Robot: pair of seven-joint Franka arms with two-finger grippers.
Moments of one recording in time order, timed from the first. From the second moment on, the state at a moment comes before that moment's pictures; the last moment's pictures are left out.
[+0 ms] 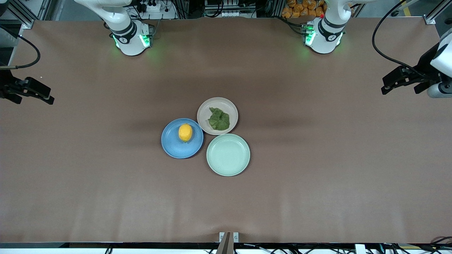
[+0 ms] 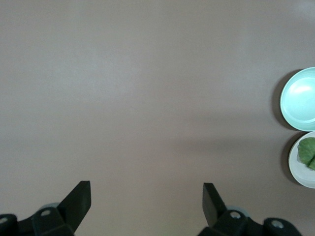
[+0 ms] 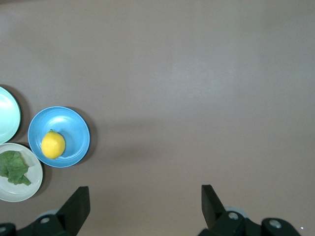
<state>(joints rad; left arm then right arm) -0.08 0.00 -0.02 -1.53 -0.01 1.55 -0.10 -0.04 0.08 0.05 -1.44 0.01 1.55 0.04</state>
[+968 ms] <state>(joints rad) -0.31 0.17 -0.11 -1.60 -0.06 1.66 -0.40 0.27 0.37 0.11 -1.63 0.14 1.95 0.27</state>
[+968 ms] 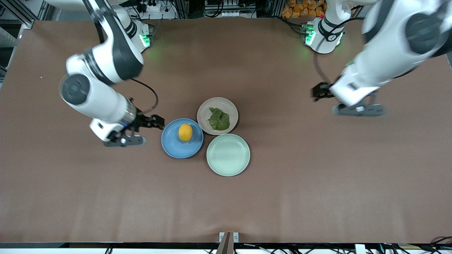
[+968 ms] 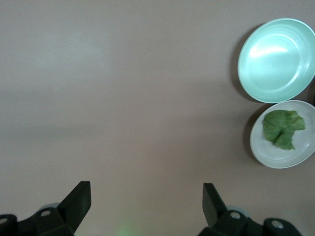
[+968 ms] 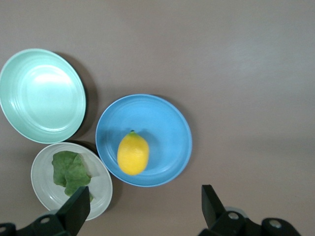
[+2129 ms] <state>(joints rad) -0.61 0.57 -0.11 -1.60 -0.16 2.14 -1.01 0.30 0.59 0.24 -1.75 0.00 2.25 0.31</state>
